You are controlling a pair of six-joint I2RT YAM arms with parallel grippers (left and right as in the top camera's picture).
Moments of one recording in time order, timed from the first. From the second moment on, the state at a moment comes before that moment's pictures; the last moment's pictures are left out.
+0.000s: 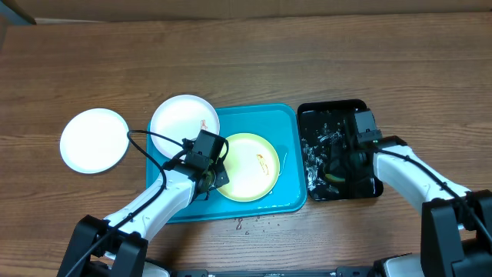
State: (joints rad) left arm -0.41 1.50 0.69 -0.46 -0.06 -0.73; right arm 0.20 1.61 0.82 -0.57 -0.08 0.33
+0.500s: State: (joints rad) left arm -0.41 1.50 0.69 -0.46 -0.06 -0.73; right arm 0.20 1.53 1.02 -0.77 -0.10 0.31
